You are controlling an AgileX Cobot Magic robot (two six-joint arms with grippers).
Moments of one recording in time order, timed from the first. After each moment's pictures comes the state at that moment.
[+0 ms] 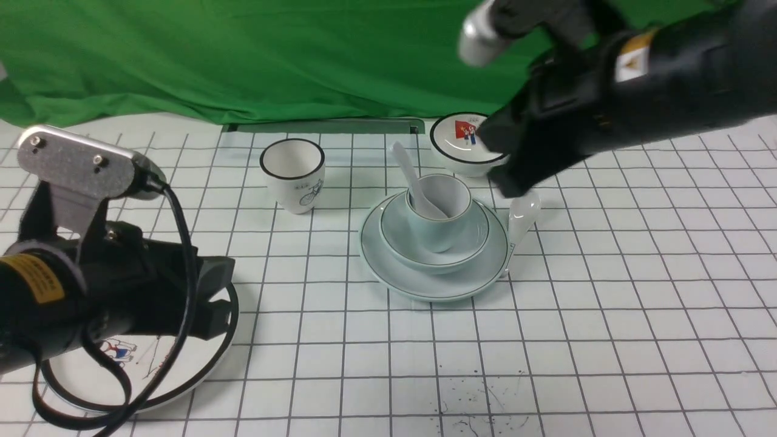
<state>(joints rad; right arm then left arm) 0.59 1.37 -1.35 0.15 0.67 -0.41 -0.34 0.99 -0.63 -0.14 0.30 0.13</state>
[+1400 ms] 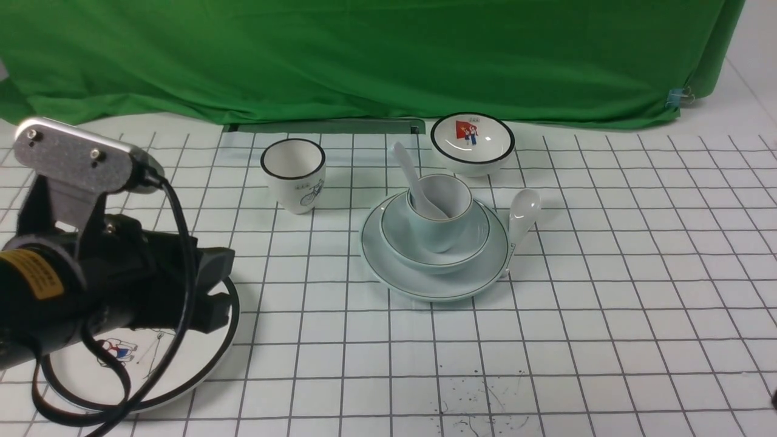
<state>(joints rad) 0.19 0.07 0.01 -0.03 0.05 0.03 -0.34 0.99 -0.63 -0.14 0.26 0.13</state>
